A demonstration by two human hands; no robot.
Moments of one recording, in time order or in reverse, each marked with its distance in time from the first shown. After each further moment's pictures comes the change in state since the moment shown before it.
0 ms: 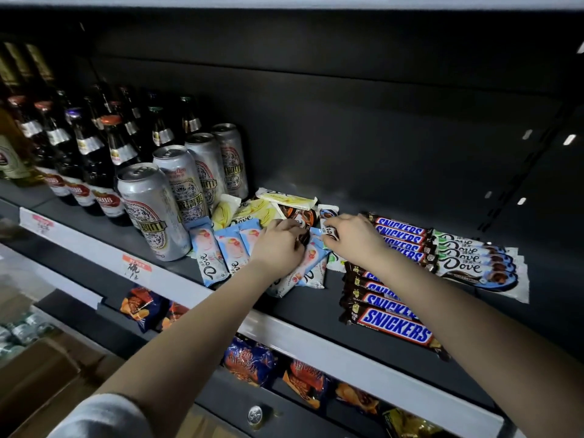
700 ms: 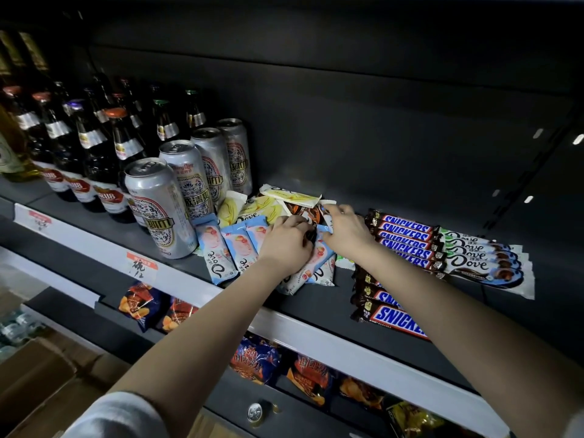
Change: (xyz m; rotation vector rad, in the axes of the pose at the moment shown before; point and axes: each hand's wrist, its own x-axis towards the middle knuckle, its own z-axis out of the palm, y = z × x) left_hand 0.003 -0.002 -0.001 -0.009 0.011 0.010; right_hand 0.021 -0.027 0.013 0.174 -0.013 0.208
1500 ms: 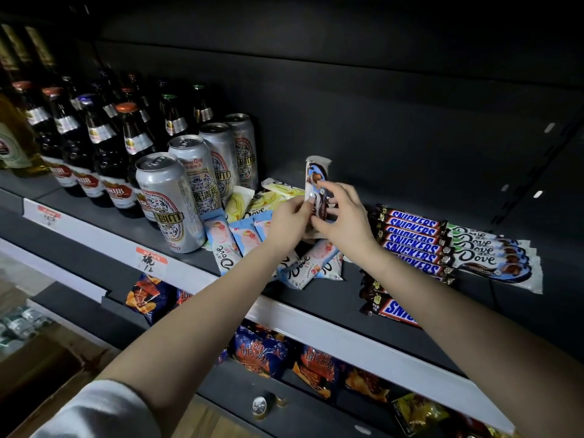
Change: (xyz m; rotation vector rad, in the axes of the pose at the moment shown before) left_hand 0.001 0.007 -0.031 -0.998 0.139 -0.178; right_hand -0.022 -0.022 0.001 0.612 0.363 -0.294
